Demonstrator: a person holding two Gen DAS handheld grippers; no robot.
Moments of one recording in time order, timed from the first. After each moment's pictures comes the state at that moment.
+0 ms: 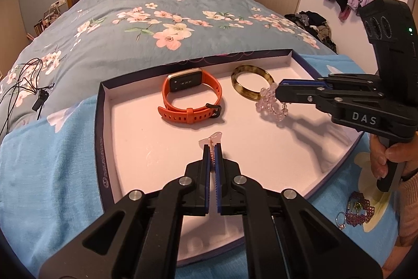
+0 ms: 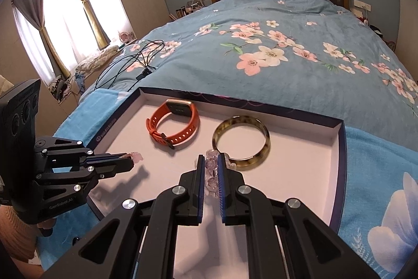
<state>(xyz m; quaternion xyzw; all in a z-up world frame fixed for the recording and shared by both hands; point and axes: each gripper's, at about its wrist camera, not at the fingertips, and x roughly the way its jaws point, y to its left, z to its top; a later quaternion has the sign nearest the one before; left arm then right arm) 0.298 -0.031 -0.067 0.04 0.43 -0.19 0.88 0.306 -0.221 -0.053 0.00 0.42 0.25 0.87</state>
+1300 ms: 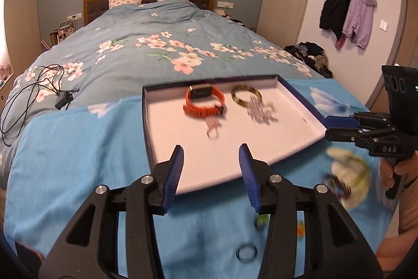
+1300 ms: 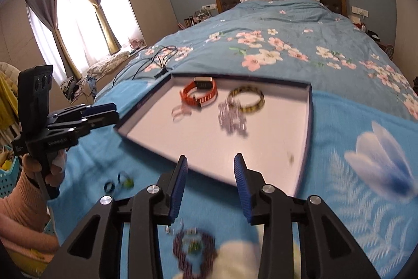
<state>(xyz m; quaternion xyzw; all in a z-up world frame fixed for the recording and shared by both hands) 0.197 0.021 -0.025 0.00 0.35 -0.17 0.92 0.196 -0.268 -0.033 0.01 0.39 0.27 0.88</state>
